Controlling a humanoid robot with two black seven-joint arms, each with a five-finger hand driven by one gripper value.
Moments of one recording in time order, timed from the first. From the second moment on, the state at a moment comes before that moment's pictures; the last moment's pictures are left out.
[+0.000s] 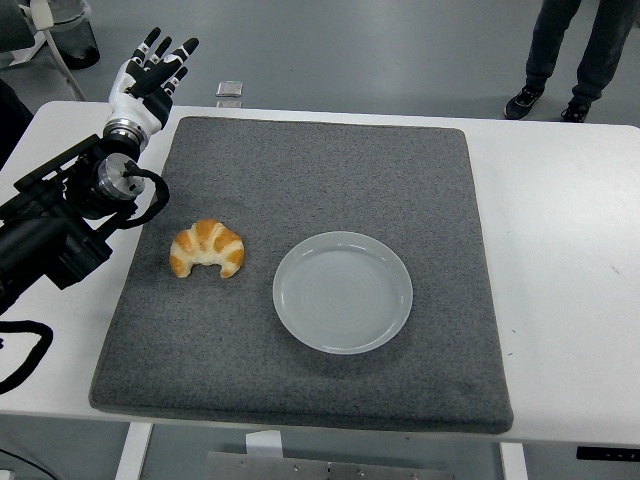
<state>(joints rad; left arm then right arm) -0.90 0.27 -0.70 -0.63 -0.15 0.09 -0.36 0.05 0.00 -0.15 0.14 0.03 -0.02 -0.06</state>
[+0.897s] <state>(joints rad) -0.91 0.27 -0.70 -0.66 -0.04 0.11 -0.37 0.05 0.00 -0.15 0.14 0.03 -0.02 -0.06</state>
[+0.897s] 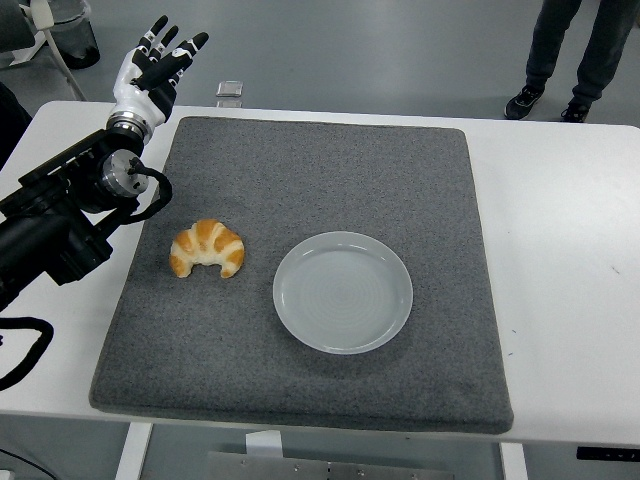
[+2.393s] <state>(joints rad) -1.21 0.88 0.15 -1.30 1.06 -0.05 -0.36 0.05 0.00 -0.15 0.14 0.03 -0.02 -0.06</state>
